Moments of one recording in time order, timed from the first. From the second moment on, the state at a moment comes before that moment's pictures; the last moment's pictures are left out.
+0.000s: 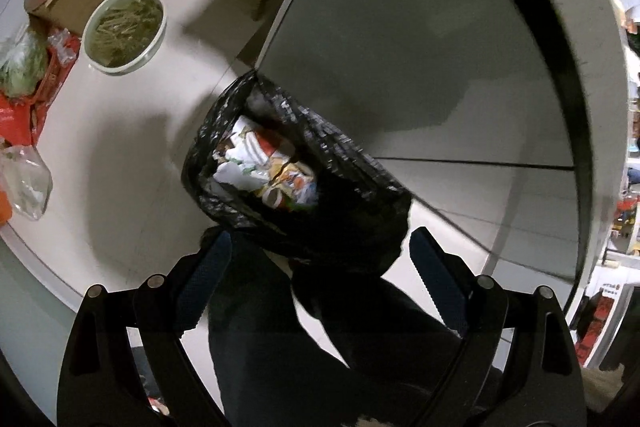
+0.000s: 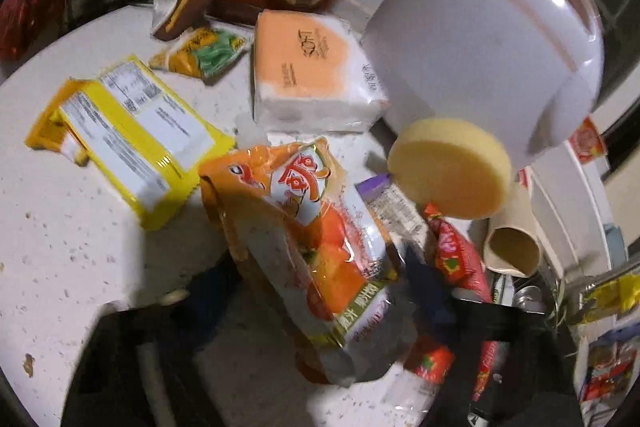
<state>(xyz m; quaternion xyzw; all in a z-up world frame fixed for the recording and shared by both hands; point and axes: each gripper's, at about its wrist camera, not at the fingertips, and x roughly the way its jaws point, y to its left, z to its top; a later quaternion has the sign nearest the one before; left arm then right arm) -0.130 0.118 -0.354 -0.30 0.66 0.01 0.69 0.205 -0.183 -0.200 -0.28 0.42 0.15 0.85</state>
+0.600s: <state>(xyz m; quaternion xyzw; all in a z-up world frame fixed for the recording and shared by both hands) 0.032 0.073 -0.179 -0.23 0.48 -0.12 0.84 0.085 -0.276 -0.091 -0.01 0.35 0.23 0.91</state>
